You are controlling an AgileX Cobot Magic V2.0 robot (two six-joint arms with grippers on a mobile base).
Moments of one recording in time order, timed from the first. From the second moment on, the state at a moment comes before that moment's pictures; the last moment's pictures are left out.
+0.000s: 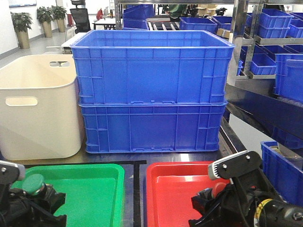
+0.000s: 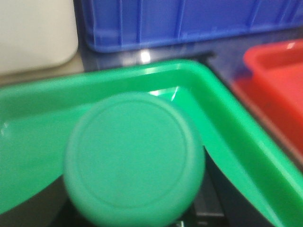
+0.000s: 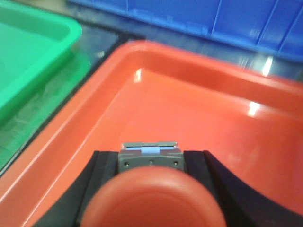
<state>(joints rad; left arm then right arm) -0.35 1.22 -0.60 -0.24 -0.08 0.15 0.46 1.30 -0.76 -0.28 0.10 0.29</state>
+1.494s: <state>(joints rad) -0.35 0.68 -0.60 -0.24 0.12 0.15 0.46 0.96 -0.76 -0.22 0.26 0.29</state>
